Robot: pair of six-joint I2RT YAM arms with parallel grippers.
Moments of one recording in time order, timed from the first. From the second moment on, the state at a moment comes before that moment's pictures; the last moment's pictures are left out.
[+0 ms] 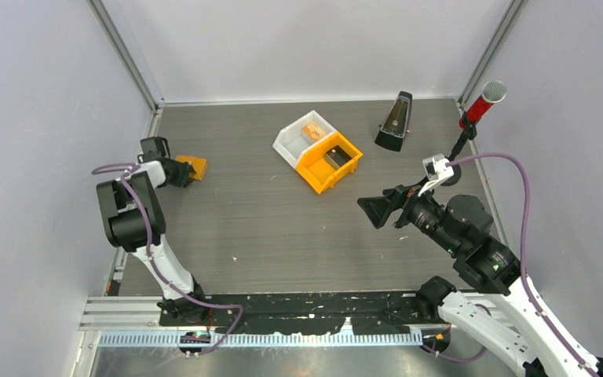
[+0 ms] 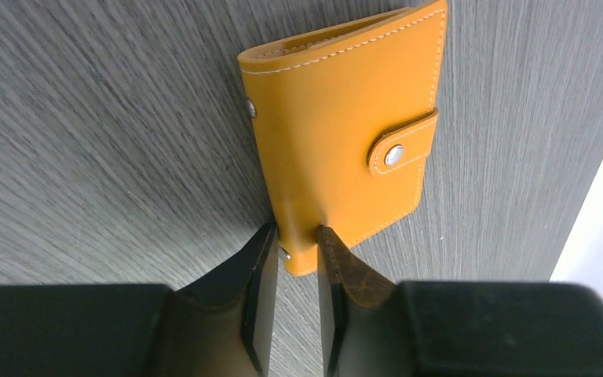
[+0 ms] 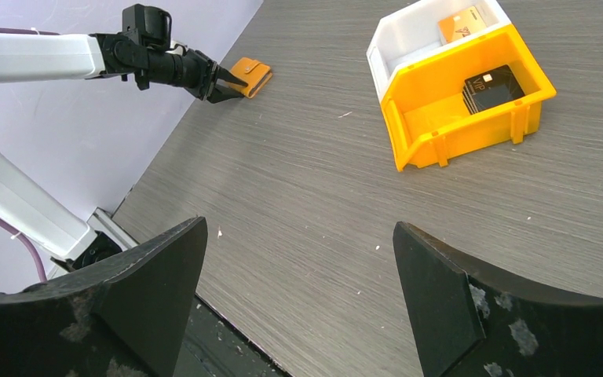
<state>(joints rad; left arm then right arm) 0.31 1.85 1.11 -0.22 0.10 -1.02 0.64 0.54 0.83 -0.43 -0.03 0.48</state>
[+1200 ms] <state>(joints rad) 0.03 1.40 0.63 -0.23 0.20 -0.91 0.64 0.46 0.76 -0.48 0.05 0.54</state>
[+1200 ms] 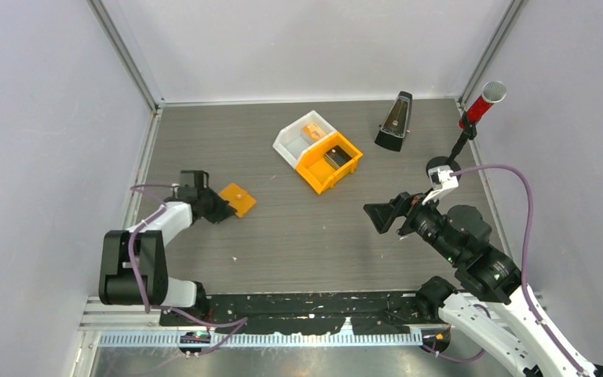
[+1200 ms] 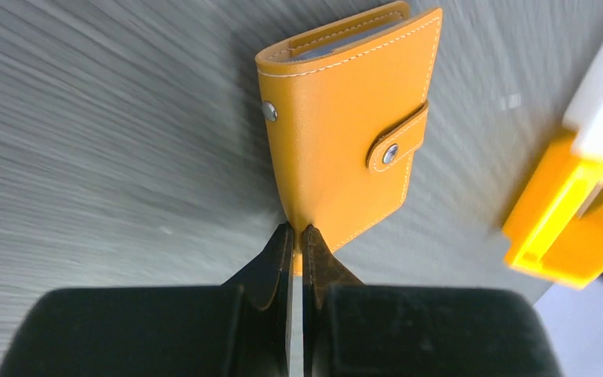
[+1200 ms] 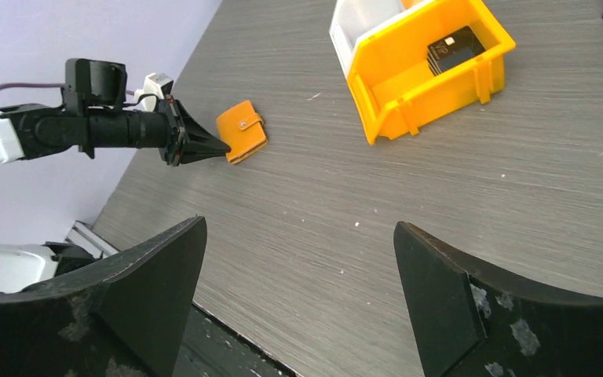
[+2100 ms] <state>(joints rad) -0.65 1.14 0.45 -0.19 0.19 -1.02 0.64 0.76 0.72 -0.59 0.10 0.57</state>
